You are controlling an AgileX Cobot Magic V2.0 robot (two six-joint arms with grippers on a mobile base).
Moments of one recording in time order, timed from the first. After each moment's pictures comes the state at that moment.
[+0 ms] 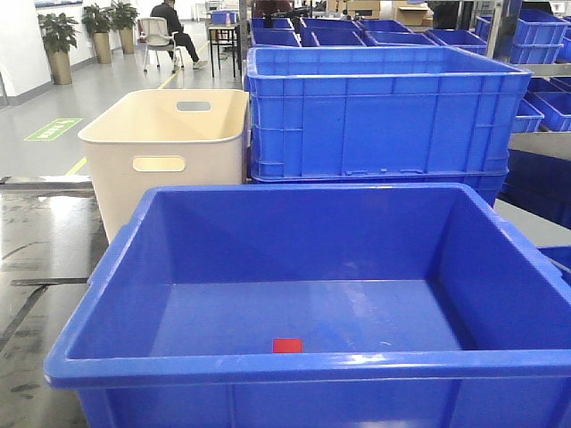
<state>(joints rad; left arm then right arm) -0.08 -0.01 0.03 -0.12 0.13 0.18 0.09 0.01 -0.09 -0.14 0.15 0.08</state>
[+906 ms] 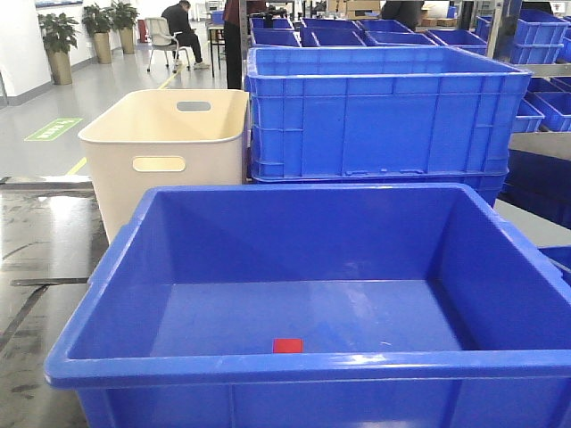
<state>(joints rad) -0.08 -0.01 0.03 -0.12 0.13 0.18 0.09 -0.01 0.03 -0.11 -0.02 0.08</state>
